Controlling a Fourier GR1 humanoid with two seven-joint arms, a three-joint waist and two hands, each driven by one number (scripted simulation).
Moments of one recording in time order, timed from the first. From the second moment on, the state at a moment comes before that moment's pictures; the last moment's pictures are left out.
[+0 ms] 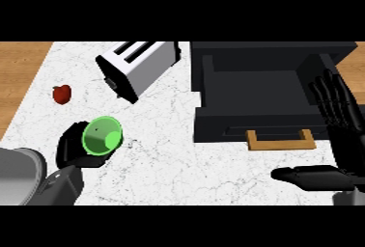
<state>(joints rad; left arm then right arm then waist) -0.47 0.21 0.40 -0.33 0.14 -0.39 -0.98 -0.07 -0.13 -0.10 -1.93 0.00 0.17 -0.03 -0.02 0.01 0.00</state>
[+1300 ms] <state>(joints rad) -0.70 0.02 0.15 -1.01 0.15 -0.13 -0.54 -0.06 -0.18 -0.18 -1.94 -0.06 0.20 -0.01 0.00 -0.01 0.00</state>
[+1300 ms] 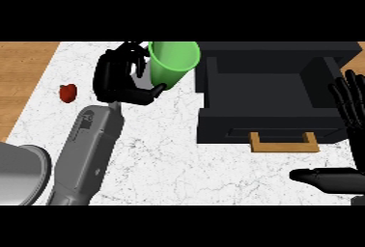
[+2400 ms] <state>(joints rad) -1.20 0.00 -0.13 -0.65 0.35 0.27 -0.32 -0.09 -0.19 -0.20 -1.89 -0.07 0.23 -0.04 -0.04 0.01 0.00</state>
